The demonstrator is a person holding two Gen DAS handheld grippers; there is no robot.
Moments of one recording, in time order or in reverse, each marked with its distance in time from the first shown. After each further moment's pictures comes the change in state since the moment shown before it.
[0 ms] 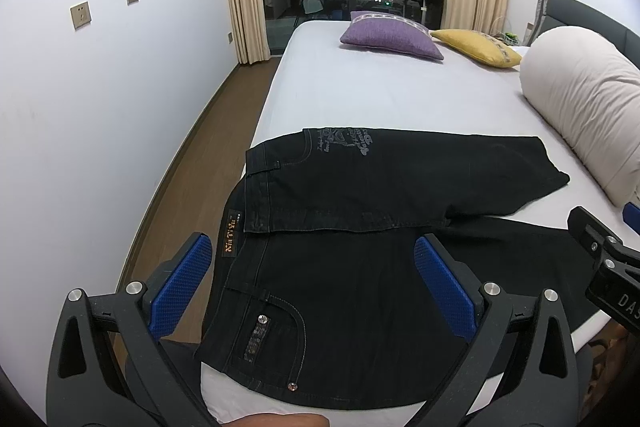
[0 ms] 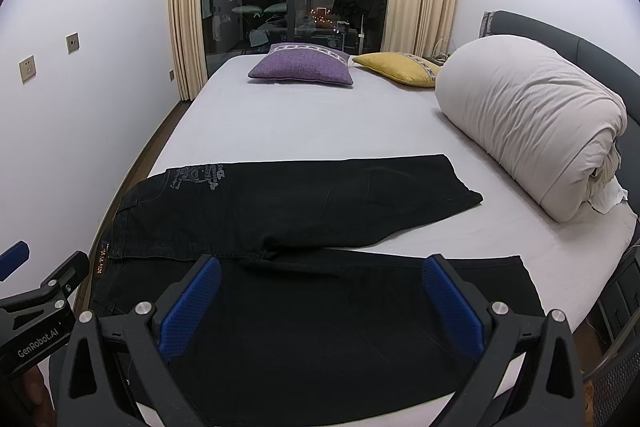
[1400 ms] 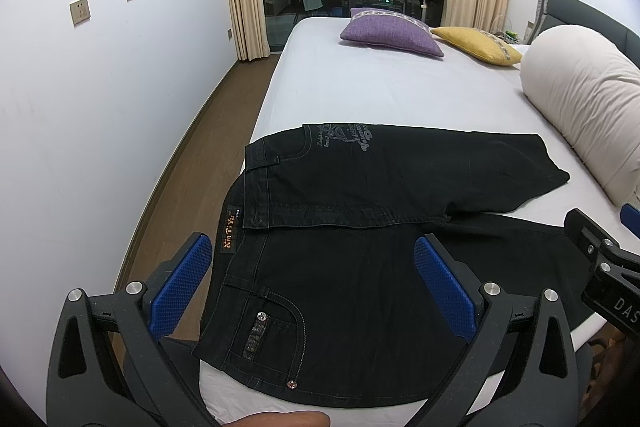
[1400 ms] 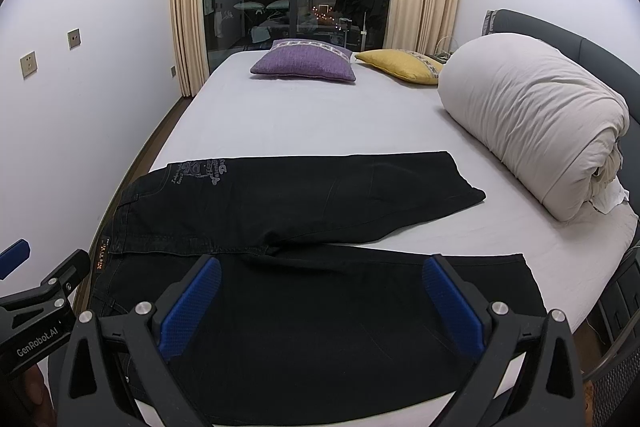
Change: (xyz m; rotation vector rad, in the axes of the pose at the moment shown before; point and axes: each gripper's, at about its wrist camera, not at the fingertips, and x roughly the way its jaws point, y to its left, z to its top) left arm 0.002 -0.003 0.002 0.000 0.006 0.002; right arm -0.002 0.004 -0.005 -0.007 0.007 0.002
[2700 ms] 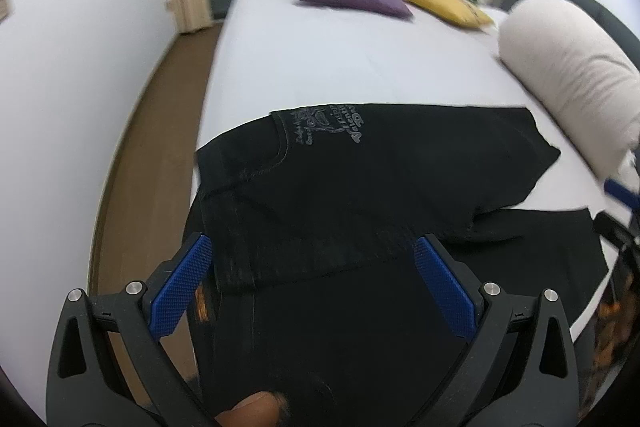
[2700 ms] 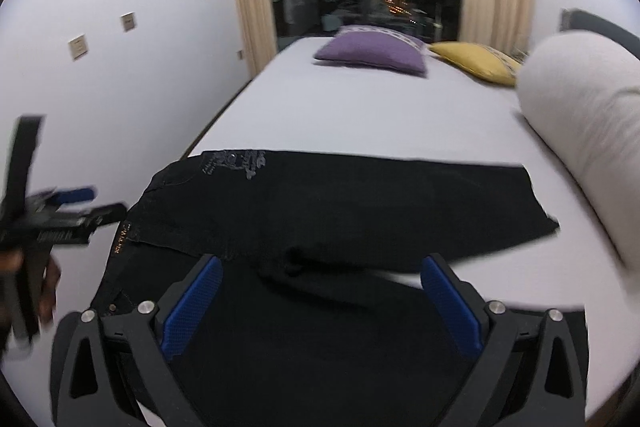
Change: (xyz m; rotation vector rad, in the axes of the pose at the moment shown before) left arm 0.136 0.037 0.059 0.138 0.196 -0.199; right arm 0.088 -0.032 0.031 -0.136 0.036 0.296
